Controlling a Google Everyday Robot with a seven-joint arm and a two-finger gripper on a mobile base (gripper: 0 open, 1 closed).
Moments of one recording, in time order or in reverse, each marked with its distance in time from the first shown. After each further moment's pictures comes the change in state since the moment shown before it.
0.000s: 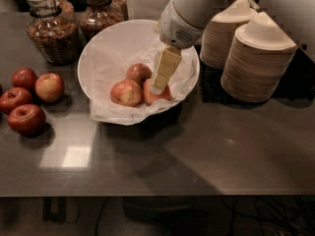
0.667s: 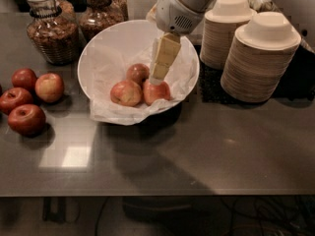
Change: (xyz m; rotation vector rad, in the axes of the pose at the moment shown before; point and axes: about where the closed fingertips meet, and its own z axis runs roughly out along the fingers) arm -0.019 -0.005 -0.022 -0.004 -0.011 -0.077
